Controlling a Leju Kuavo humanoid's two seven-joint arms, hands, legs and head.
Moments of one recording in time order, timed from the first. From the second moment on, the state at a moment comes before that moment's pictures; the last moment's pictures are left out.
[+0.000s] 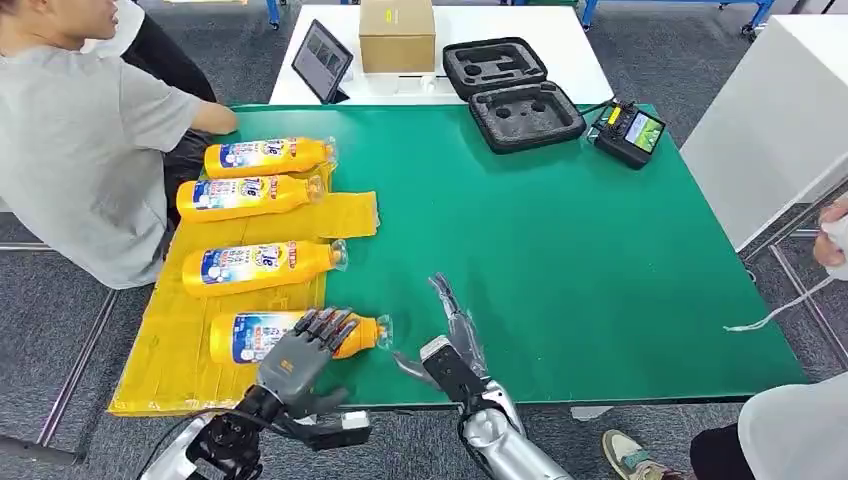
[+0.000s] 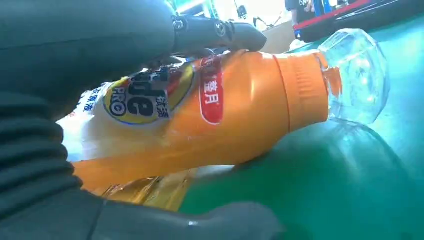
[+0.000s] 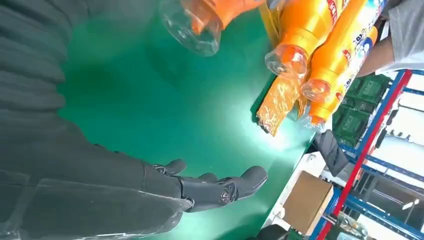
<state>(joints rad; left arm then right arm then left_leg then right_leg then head) -0.12 0.09 -0.44 -1.25 -1.42 0.21 -0.22 -0.30 0.14 0.46 -0.77 0.08 -0.57 -0.70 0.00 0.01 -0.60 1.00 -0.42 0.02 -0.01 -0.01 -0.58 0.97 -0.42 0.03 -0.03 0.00</state>
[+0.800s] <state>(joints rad) -0.15 0.00 -0.39 -1.22 -1.04 0.70 -0.55 -0.29 0.14 0.49 -0.83 0.09 -0.62 -0.70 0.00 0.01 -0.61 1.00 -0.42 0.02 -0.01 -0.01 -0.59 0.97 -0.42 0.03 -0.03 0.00</state>
